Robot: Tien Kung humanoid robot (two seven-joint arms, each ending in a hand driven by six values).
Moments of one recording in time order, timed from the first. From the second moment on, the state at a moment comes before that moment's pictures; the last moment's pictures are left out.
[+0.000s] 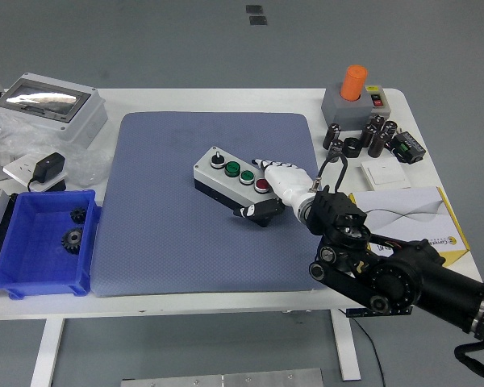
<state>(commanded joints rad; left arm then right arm) -0.02 0.15 -1.86 -0.26 1.70 -0.13 0.35 0.70 -0.15 0.44 1.11 -1.79 -0.18 -0.50</state>
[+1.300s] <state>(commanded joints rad) -0.02 0.15 -1.87 -0.24 1.72 -0.13 0.28 0.69 -0.16 0.44 1.14 -1.94 -0.34 -0.47</state>
